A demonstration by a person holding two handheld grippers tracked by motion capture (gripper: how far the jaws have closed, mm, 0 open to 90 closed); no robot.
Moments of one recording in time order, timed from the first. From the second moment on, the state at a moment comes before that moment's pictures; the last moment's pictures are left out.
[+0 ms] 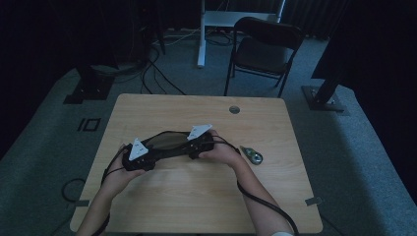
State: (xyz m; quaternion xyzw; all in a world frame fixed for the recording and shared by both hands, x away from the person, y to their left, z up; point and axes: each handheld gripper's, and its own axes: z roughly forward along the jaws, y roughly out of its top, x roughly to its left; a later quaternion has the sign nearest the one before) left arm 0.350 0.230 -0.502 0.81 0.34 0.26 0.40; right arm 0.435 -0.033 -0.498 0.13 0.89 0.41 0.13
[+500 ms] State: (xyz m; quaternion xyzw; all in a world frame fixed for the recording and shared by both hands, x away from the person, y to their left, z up) left arm 0.356 0.233 -0.509 0.81 0.38 0.28 0.36; right arm 0.415 -0.041 -0.494 0.13 0.90 0.40 0.11
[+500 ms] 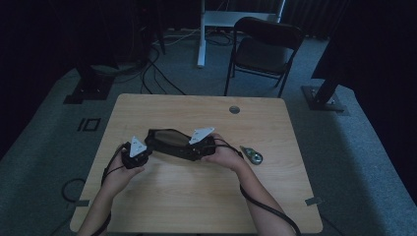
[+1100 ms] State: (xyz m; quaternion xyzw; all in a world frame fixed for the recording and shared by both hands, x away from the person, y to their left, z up) left arm 0.364 0.202 -0.510 0.79 0.37 0.26 0.40; right arm 0.367 -0.061 -0.501 0.23 0.87 0.44 0.07
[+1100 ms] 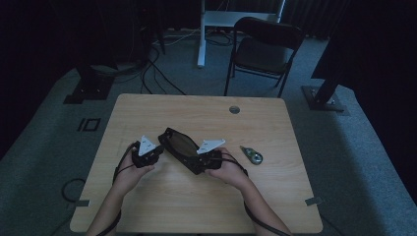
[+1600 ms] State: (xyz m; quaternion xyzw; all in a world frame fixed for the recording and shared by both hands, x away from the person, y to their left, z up) left arm 0.378 0.163 -0.515 0.80 0.36 0.24 0.42; right arm 0.324 -0.051 -0.502 0.33 0.83 0.44 0.08
